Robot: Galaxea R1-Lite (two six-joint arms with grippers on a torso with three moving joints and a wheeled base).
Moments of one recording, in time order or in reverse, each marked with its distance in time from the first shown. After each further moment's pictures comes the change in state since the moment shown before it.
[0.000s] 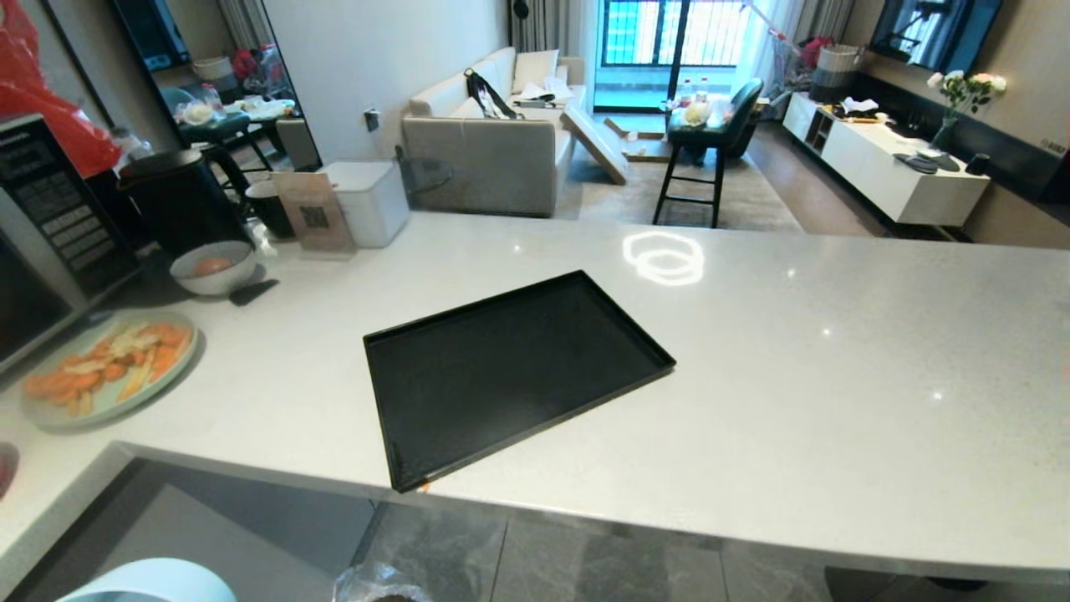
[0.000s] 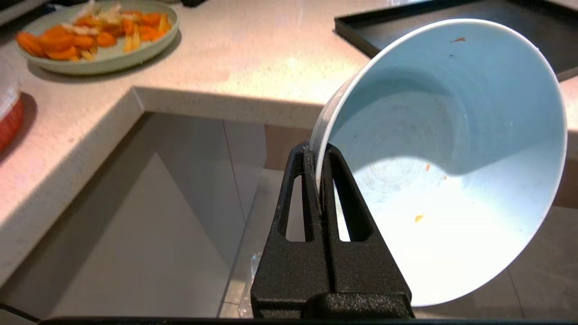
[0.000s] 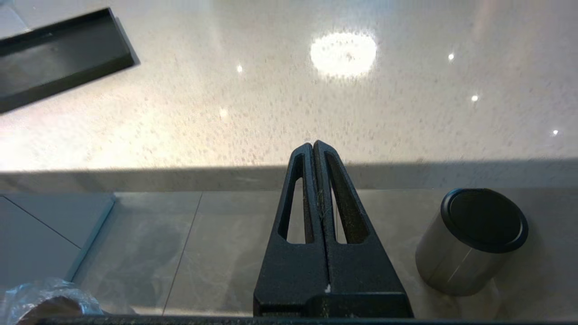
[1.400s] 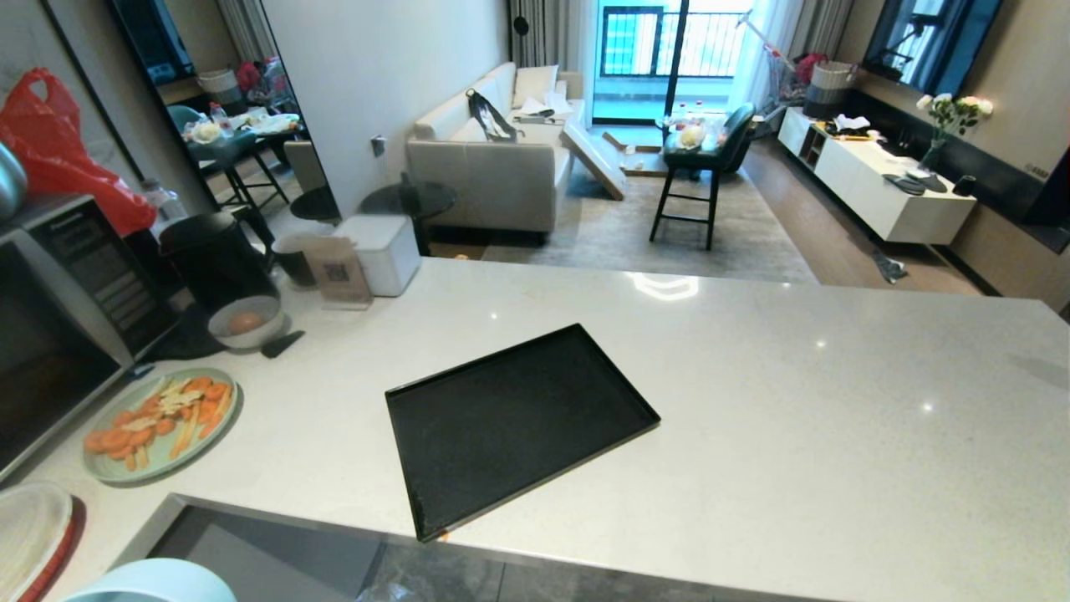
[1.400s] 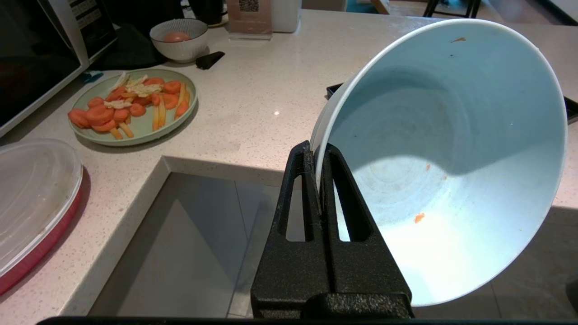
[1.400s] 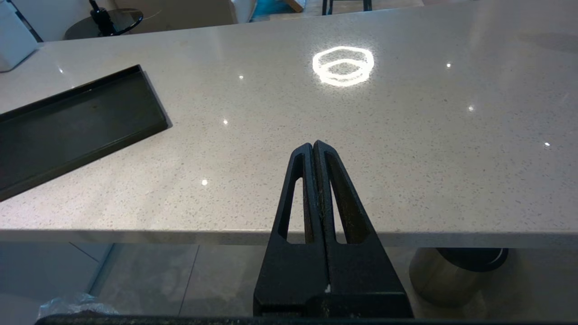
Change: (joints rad) left arm 0.000 0.000 0.000 0.000 0.000 -0.001; right arm 0.000 0.000 0.000 0.001 0.000 0.001
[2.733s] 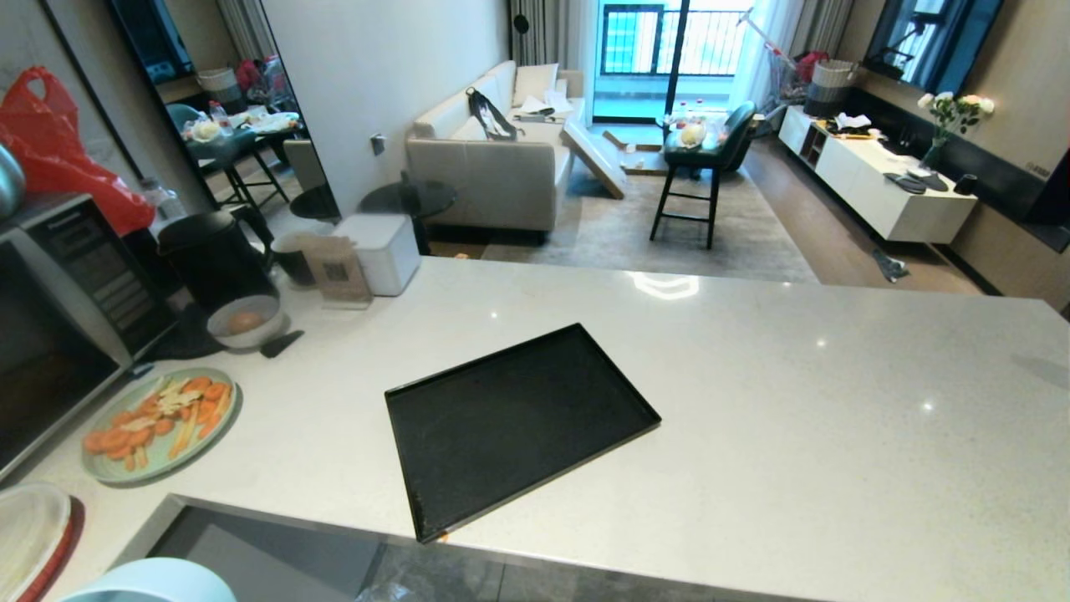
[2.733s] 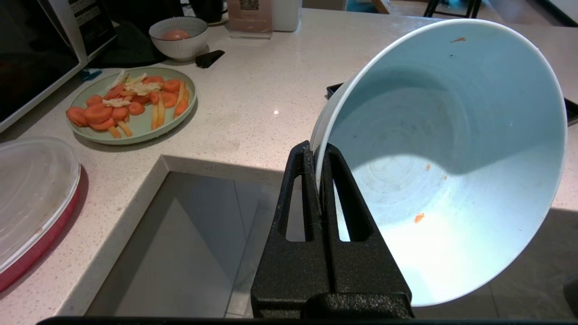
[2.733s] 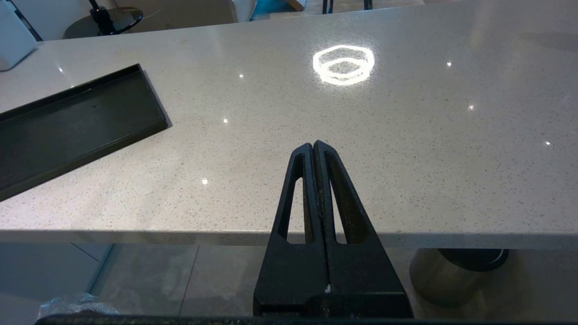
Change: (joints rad) left arm 0.000 0.000 0.000 0.001 0.001 -0.008; right arm 0.000 0.000 0.000 0.000 0.000 0.001
